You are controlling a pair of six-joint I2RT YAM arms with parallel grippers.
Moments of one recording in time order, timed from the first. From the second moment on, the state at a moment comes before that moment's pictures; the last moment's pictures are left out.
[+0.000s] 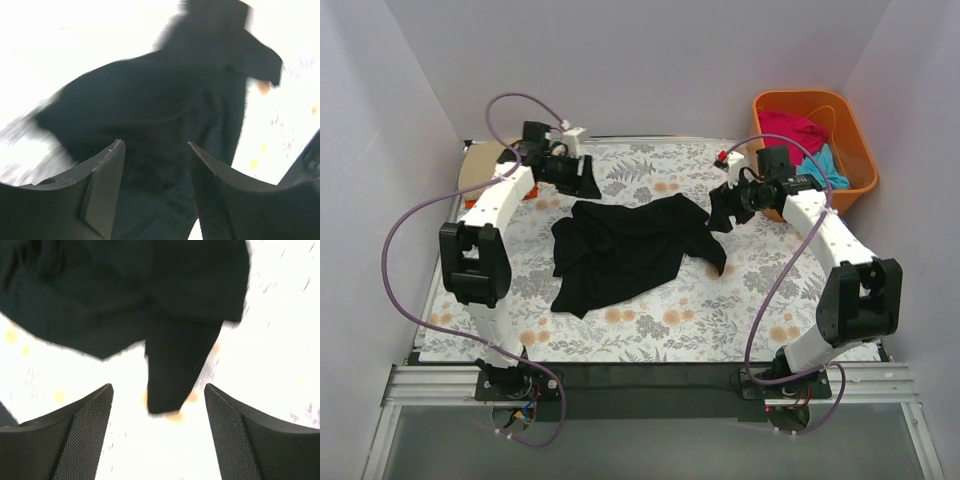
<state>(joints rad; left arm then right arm) -0.10 1.90 1.65 -0.69 0.67 0.07 0.21 1.61 1.34 -0.68 -0.58 -0.33</state>
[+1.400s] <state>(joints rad) -0.04 2.12 1.80 -0.54 0.50 0.18 0.32 1.51 1.37 -0.65 -0.61 -0.40</state>
